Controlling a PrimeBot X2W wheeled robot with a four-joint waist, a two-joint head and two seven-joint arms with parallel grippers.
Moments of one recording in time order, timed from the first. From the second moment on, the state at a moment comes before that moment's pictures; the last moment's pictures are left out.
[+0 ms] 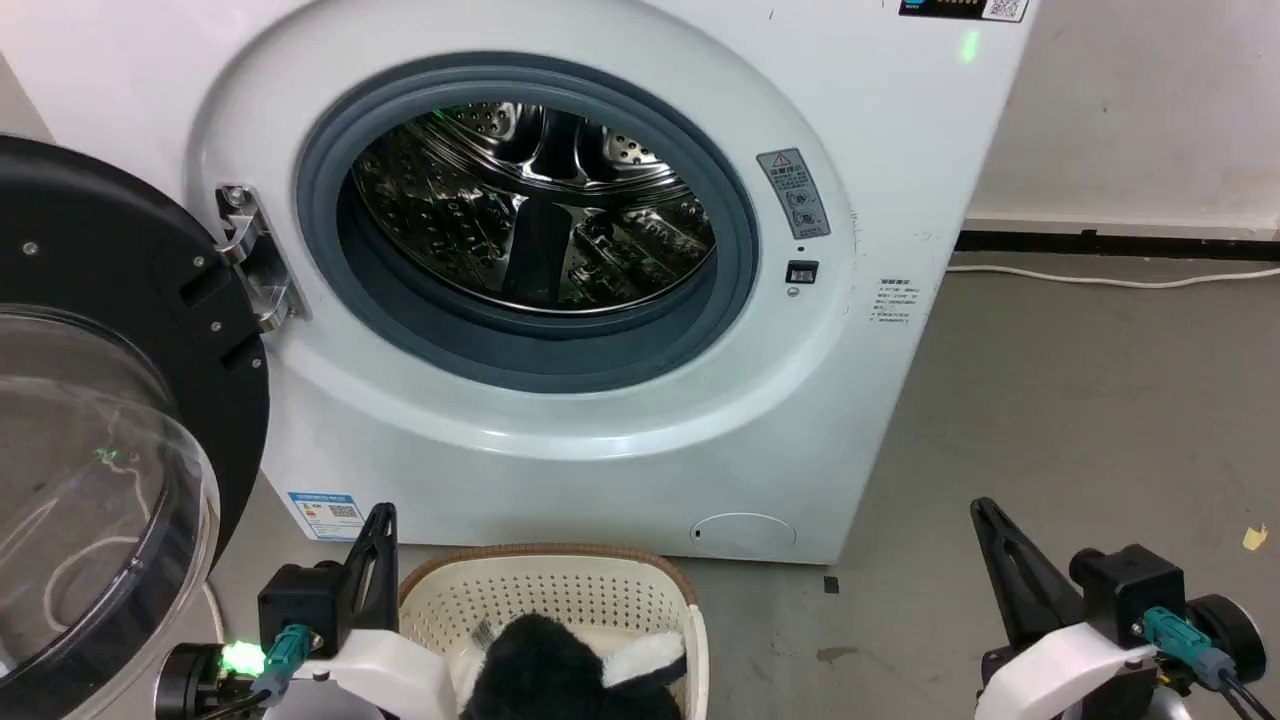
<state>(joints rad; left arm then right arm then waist) 0.02 0.05 0.00 0.00 0.00 0.00 0.00 0.01 -0.05 0.00 0.00 0.01 0.13 0.00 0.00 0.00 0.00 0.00</state>
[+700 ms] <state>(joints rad) 0.02 0.05 0.00 0.00 0.00 0.00 0.00 0.01 -0.05 0.00 0.00 0.01 0.13 0.00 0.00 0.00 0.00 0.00</state>
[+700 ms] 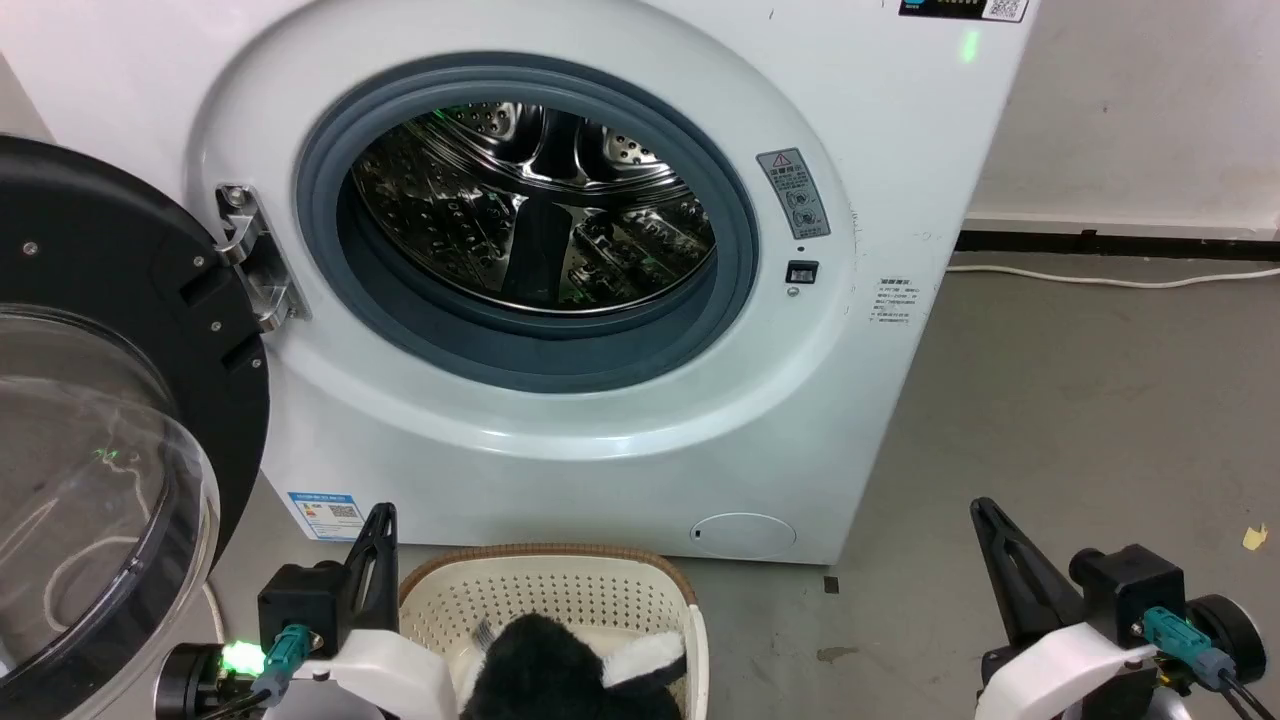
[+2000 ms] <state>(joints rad) 0.02 0.05 -0.03 0.01 -0.02 0.01 -0.03 0.01 -0.05 -0.01 0.00 0.02 0.13 -0.03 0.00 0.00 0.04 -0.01</state>
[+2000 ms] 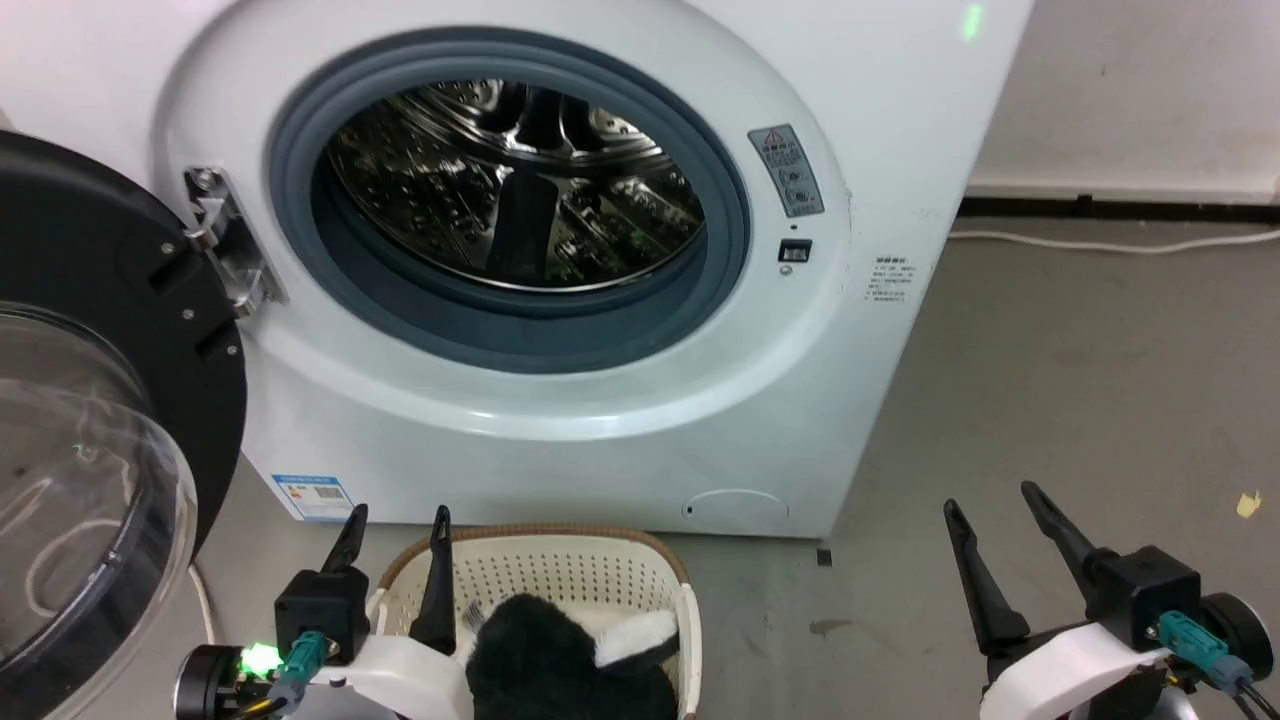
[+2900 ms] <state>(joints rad) -0.13 0.09 -0.08 0.30 -0.06 0.00 -0.01 -0.05 -0.05 0.01 -0.01 0.11 0.13 -0.09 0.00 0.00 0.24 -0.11</state>
